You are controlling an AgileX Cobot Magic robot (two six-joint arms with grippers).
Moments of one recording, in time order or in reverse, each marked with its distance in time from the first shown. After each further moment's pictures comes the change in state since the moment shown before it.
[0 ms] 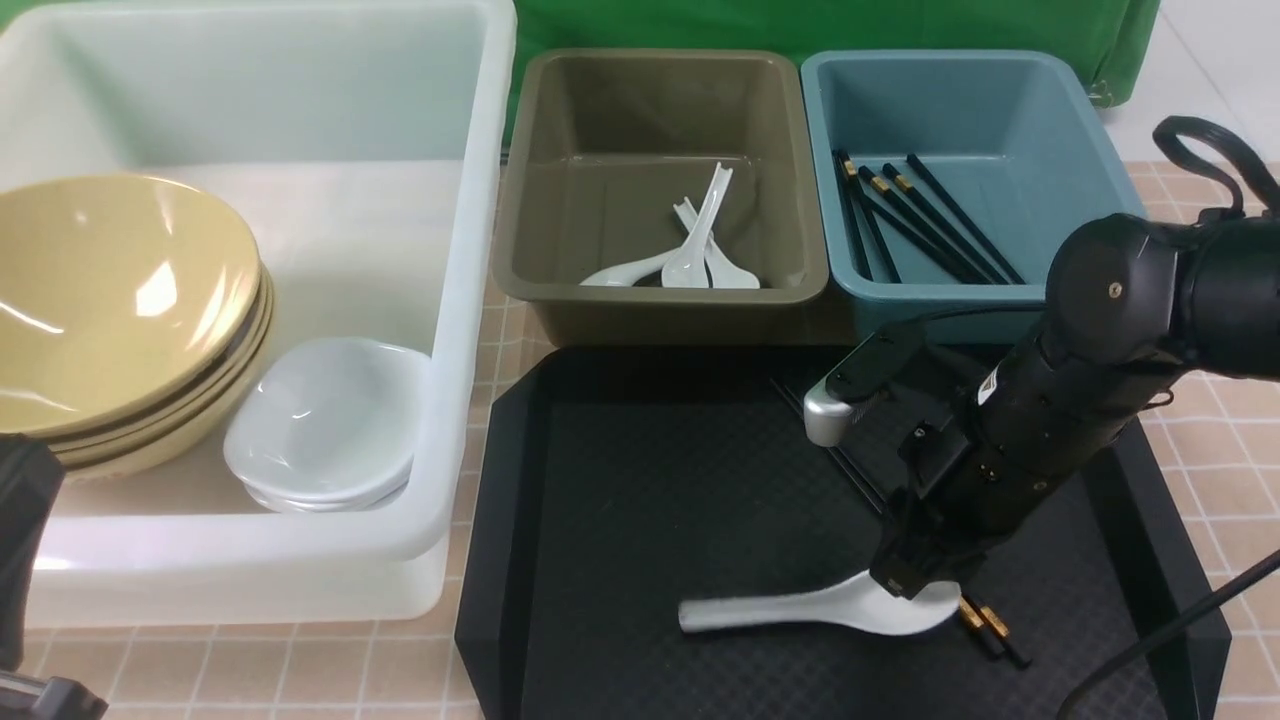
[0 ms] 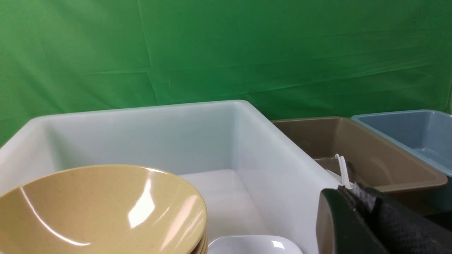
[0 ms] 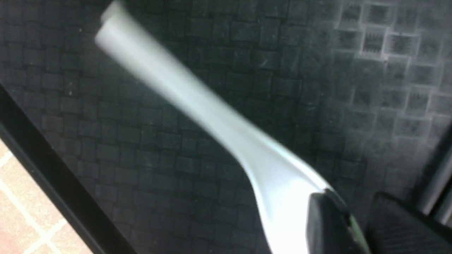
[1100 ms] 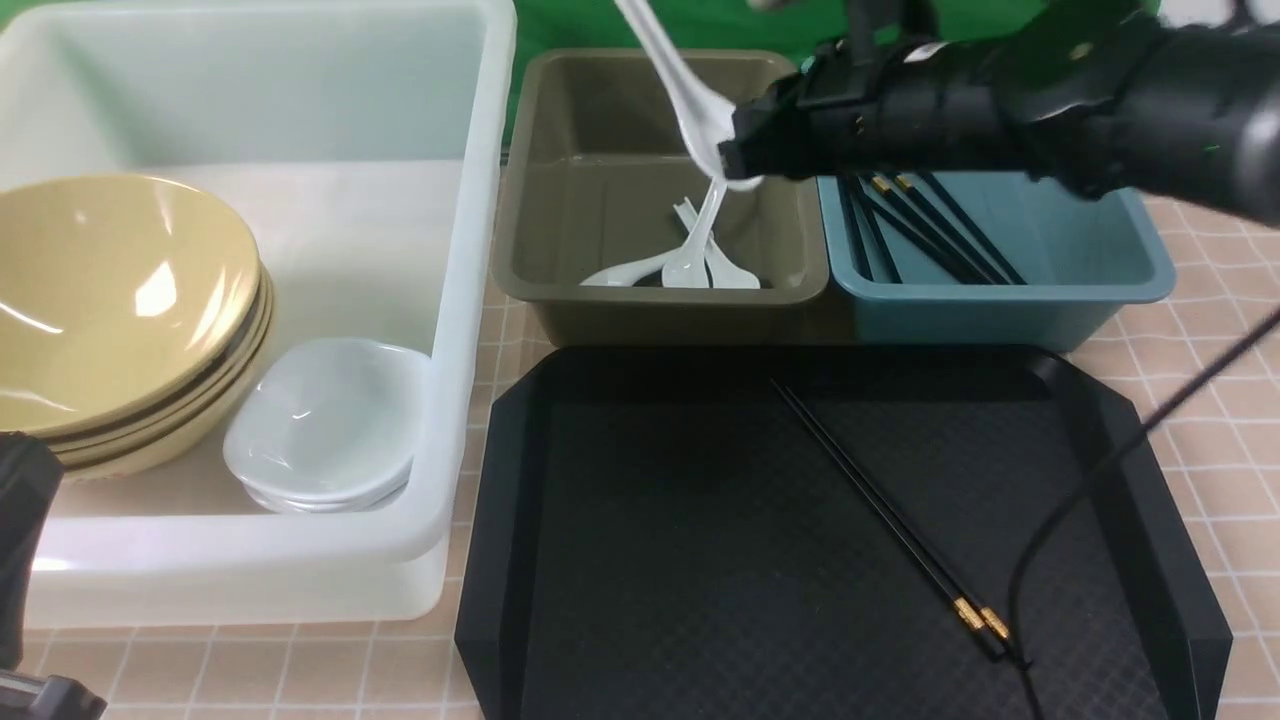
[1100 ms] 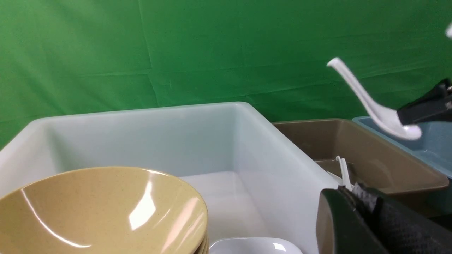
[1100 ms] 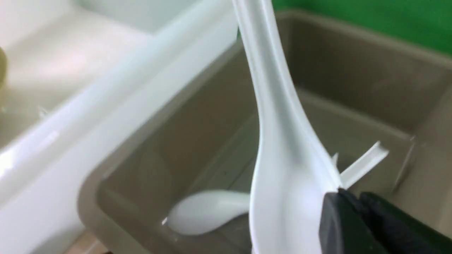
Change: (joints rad) right arm 0.000 0.173 -0.441 0.470 -0.563 -0.182; left arm 0.000 0.000 0.002 0.000 -0.008 0.000
